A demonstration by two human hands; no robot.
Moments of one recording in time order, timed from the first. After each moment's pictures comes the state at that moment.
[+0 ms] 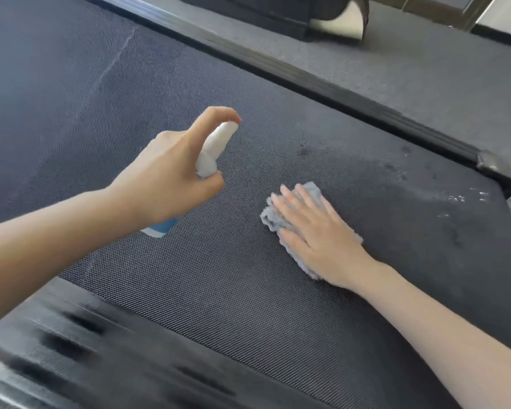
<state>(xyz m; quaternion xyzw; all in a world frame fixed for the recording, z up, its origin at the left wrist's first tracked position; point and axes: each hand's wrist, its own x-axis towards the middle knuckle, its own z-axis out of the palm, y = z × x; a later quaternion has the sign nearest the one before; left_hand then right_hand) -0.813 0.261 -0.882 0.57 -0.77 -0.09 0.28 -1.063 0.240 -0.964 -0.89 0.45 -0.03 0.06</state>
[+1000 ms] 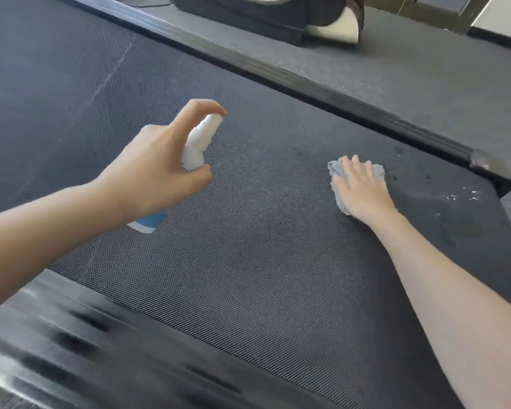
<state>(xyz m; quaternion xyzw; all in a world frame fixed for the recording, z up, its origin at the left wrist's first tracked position) -0.813 0.268 -0.869 0.59 -0.75 -0.10 0.30 -1.141 0.131 -0.978 -0.73 0.69 0.01 0.02</state>
